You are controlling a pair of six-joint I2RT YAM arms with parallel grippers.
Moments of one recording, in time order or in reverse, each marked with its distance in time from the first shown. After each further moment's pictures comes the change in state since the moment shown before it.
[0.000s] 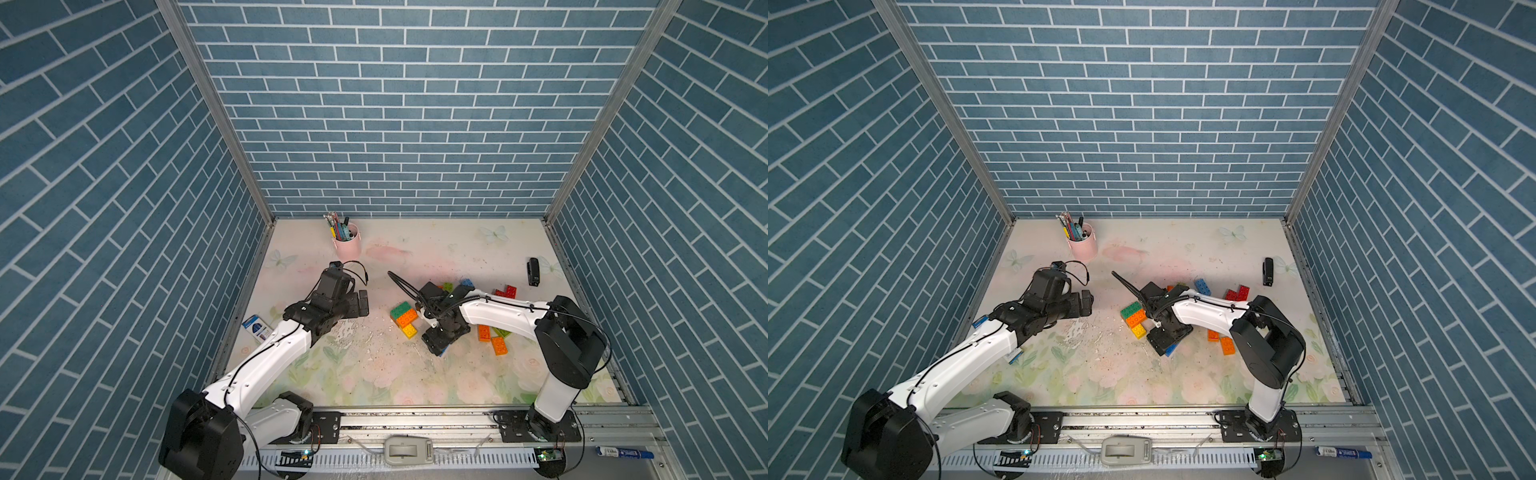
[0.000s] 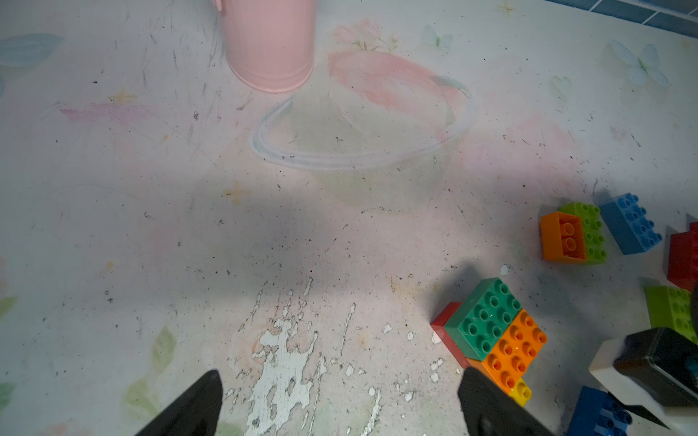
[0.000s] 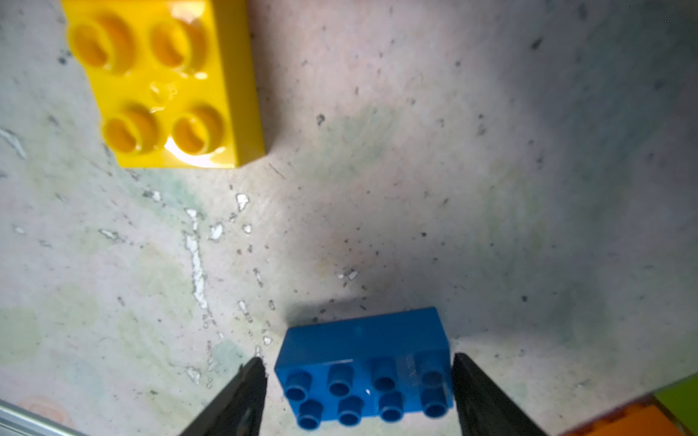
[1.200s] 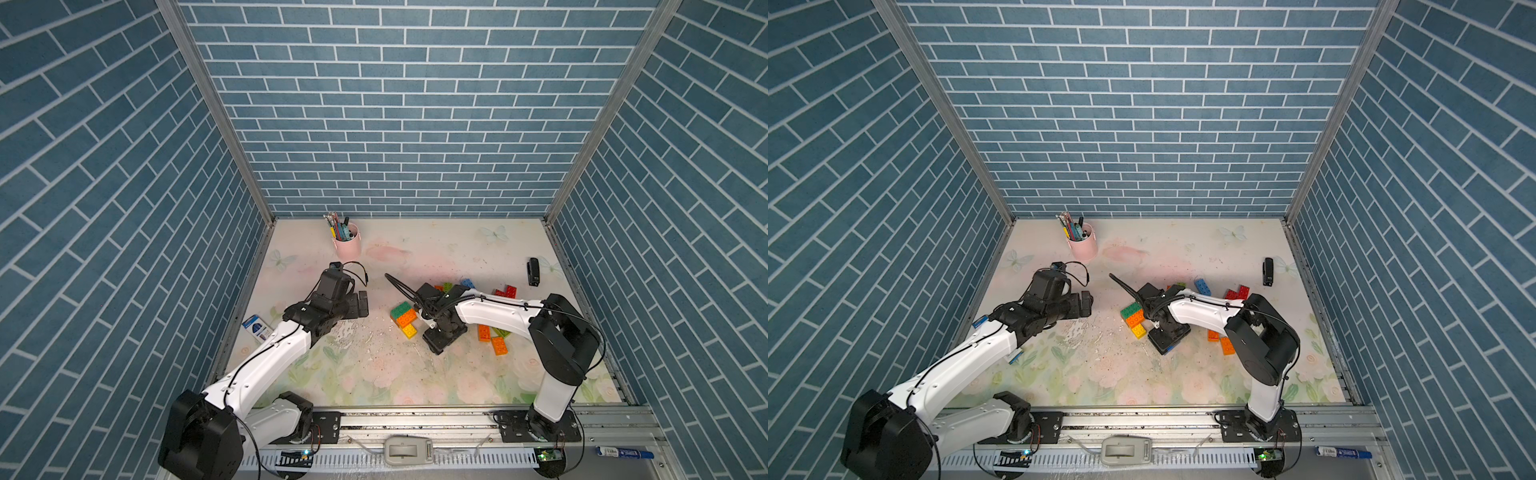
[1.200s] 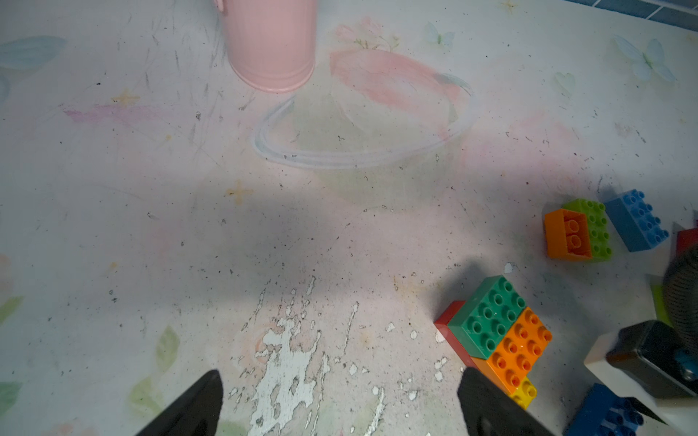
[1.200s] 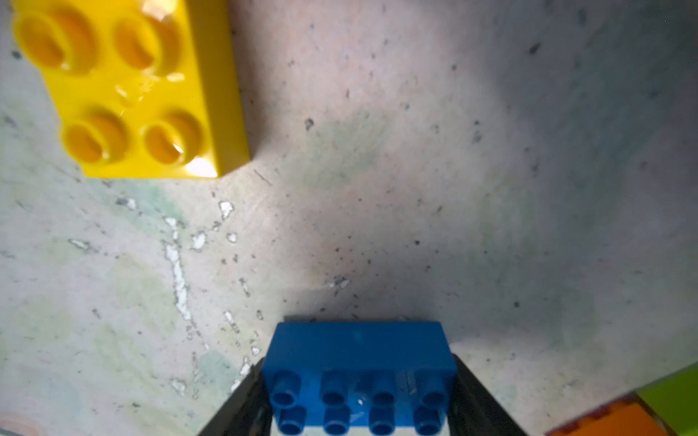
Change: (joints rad) left arm 0.001 -0.005 -0.006 0.000 -0.008 0.012; right arm 0.008 0.031 0.042 -0.032 0.039 0.000
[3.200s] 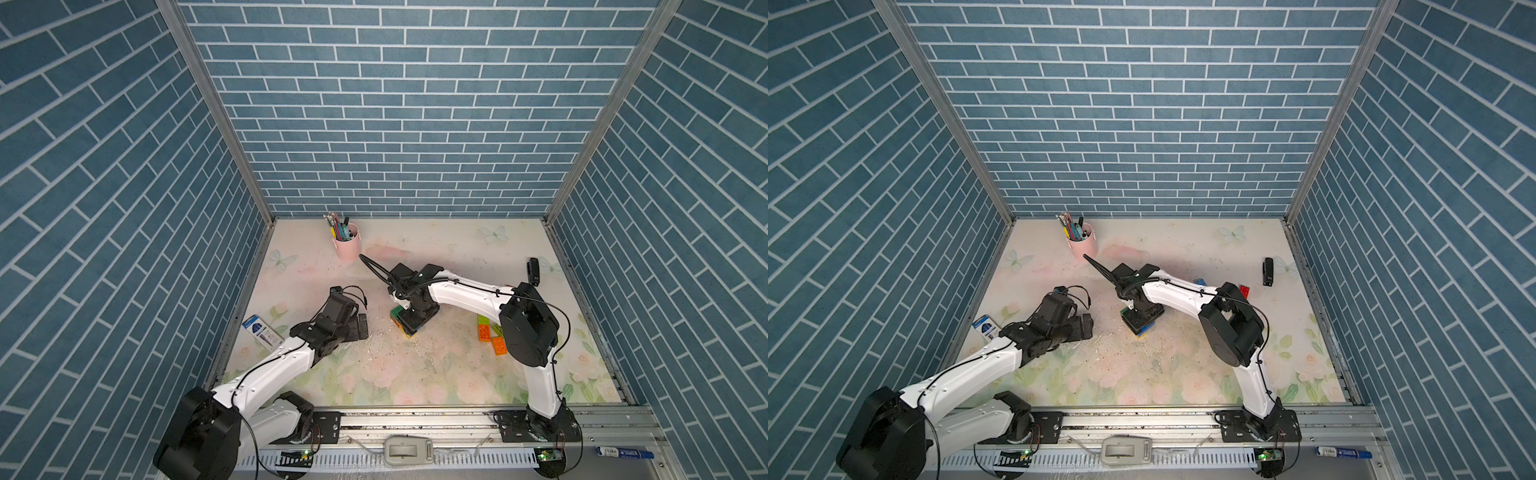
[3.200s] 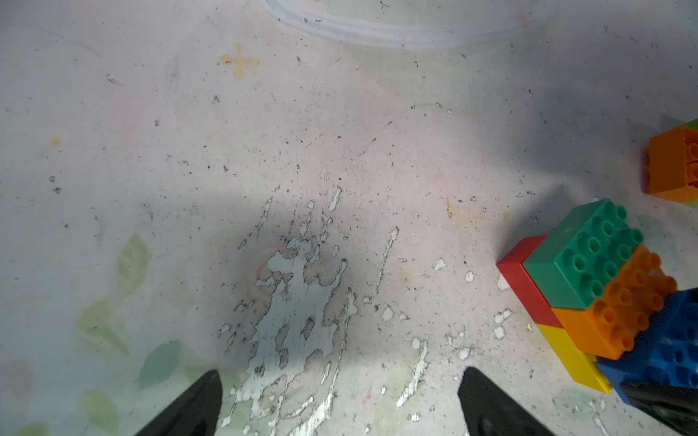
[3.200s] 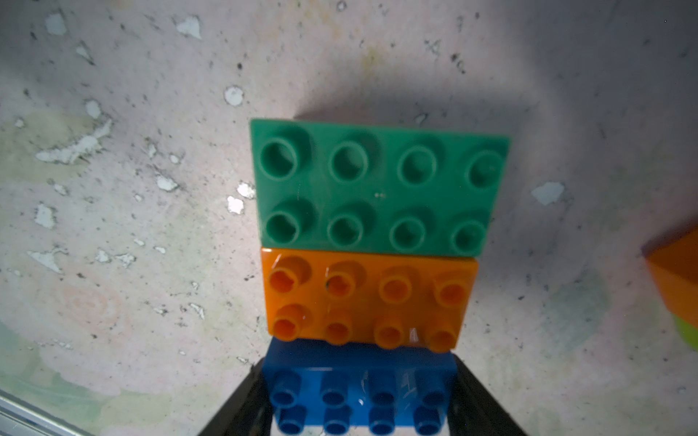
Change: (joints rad) left arm -0.067 -0.030 -0.233 0.090 -0.031 -0.112; right arm 0.028 0.253 0.426 -0.125 -0.041 -0.028
